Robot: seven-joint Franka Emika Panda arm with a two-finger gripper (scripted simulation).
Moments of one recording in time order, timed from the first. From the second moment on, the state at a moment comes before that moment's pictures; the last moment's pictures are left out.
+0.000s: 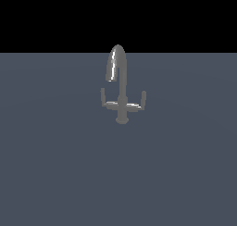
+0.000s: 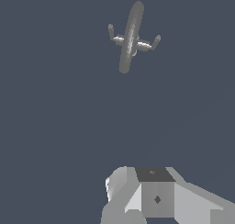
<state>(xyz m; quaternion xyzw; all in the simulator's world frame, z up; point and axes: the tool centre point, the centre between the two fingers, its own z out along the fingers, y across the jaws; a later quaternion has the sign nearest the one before) -0.252 0.006 0.485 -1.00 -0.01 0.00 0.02</state>
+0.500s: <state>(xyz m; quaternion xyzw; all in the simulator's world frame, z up) -0.244 -0.001 0.481 -1.00 0.01 0.00 0.03</state>
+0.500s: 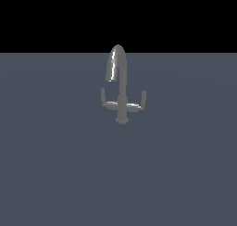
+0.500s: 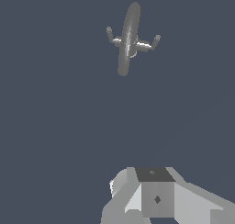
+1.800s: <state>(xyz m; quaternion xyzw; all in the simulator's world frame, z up) -0.202 -0.012 0.475 -0.99 -0.16 0.05 -0.01</state>
